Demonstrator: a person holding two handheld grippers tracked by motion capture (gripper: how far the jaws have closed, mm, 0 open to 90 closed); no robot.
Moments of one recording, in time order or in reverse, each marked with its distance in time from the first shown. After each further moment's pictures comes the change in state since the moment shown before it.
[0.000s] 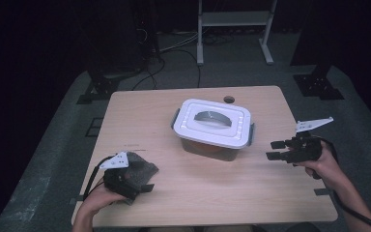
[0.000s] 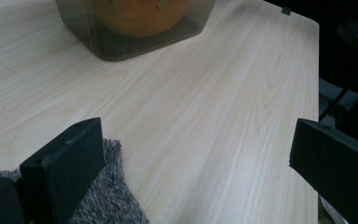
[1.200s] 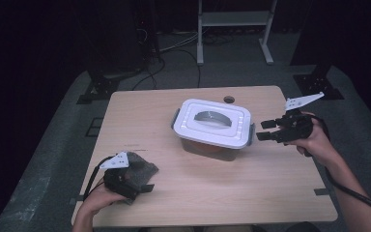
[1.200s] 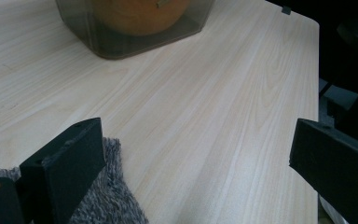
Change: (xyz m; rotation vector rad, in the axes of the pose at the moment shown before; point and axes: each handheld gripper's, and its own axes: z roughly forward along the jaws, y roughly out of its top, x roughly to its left) left arm 0.000 -0.001 0.001 0.001 -0.001 -0.004; right arm 0.012 0.073 0.002 -0.005 -0.011 -0.113
